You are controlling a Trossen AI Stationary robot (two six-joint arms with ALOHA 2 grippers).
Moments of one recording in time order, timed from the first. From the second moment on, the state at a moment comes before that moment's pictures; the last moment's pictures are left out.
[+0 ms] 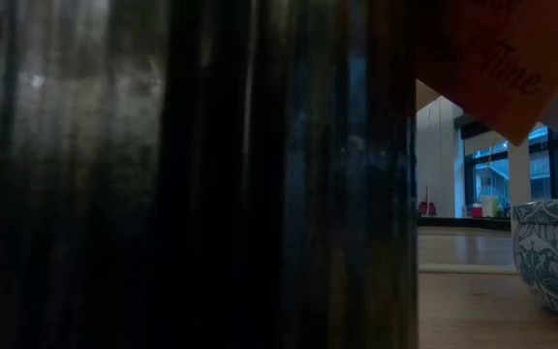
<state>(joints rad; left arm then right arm) -0.15 1.08 1.41 -0.58 -0.06 -0.75 0.26 0.62 0.67 -0.25 -0.25 0.72</state>
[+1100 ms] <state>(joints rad) -0.76 1.15 1.41 -0.74 -0.45 -0.86 0.98 1.26 0.75 -0.05 0.26 1.56</state>
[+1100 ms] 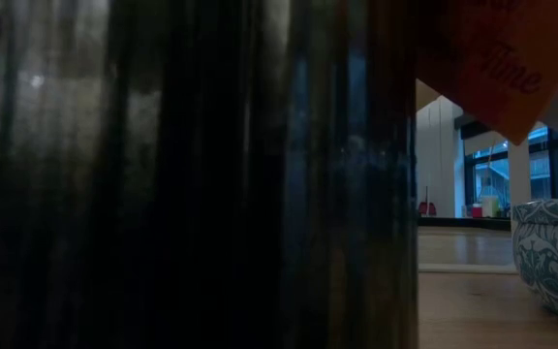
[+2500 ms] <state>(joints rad) -0.95 1.30 1.41 -1.01 -0.89 -1.30 0.89 1.87 1.21 -0.44 0.55 0.98</state>
